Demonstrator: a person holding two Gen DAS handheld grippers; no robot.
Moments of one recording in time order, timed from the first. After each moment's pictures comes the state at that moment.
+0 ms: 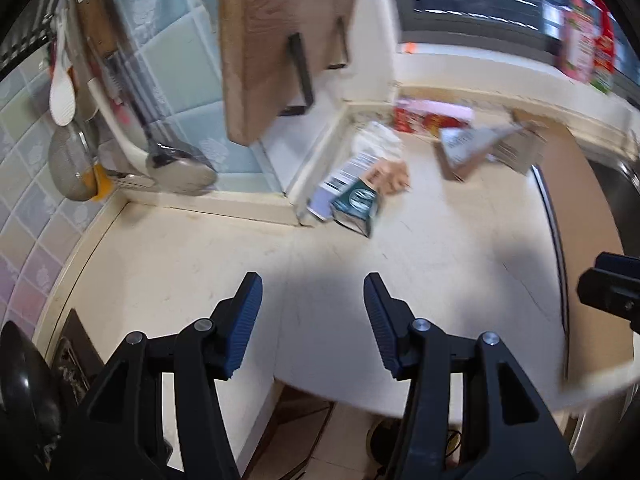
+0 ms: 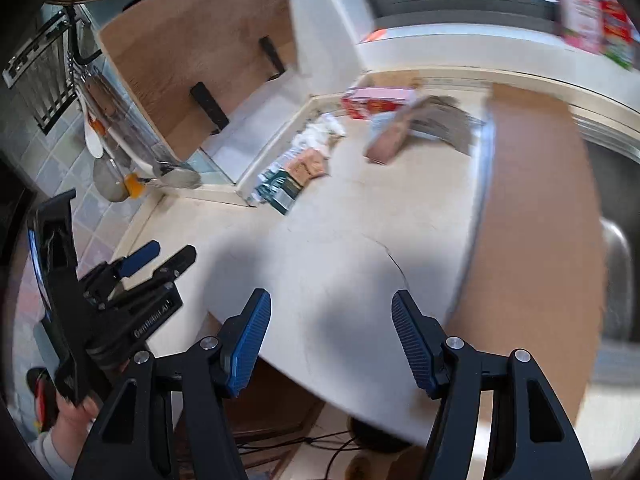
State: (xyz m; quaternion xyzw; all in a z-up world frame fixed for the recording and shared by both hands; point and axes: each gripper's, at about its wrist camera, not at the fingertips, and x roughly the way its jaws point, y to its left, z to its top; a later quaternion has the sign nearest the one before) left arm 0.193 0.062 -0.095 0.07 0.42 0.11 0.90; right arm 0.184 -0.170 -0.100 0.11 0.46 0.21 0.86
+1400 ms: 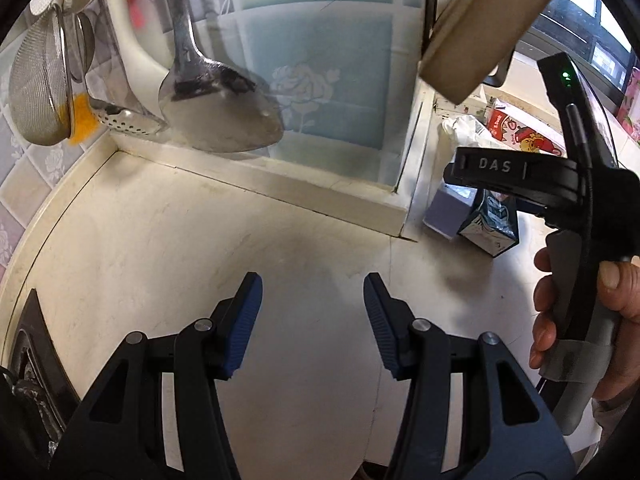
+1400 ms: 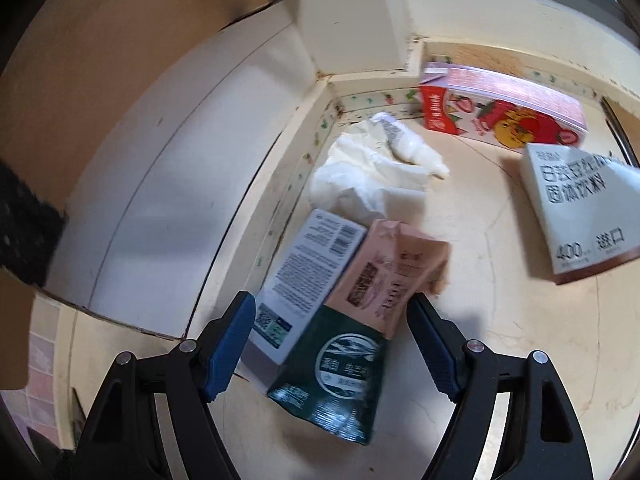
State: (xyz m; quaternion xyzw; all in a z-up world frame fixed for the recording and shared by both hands) left arm 0.263 0.209 -0.166 -0.02 0.46 0.11 0.88; right arm 0.446 0.037 -0.194 0.11 0.49 0.11 0.86
